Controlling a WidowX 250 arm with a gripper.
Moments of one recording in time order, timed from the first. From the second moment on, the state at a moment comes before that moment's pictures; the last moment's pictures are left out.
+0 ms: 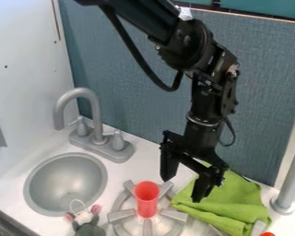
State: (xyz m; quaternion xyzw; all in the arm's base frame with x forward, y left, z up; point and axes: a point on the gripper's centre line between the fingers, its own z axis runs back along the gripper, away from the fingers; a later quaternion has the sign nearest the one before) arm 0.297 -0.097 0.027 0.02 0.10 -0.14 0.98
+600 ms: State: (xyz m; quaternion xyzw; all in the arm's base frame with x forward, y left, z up) arm 0.287 -0.070 -0.007 0.09 0.09 -0.12 0.98
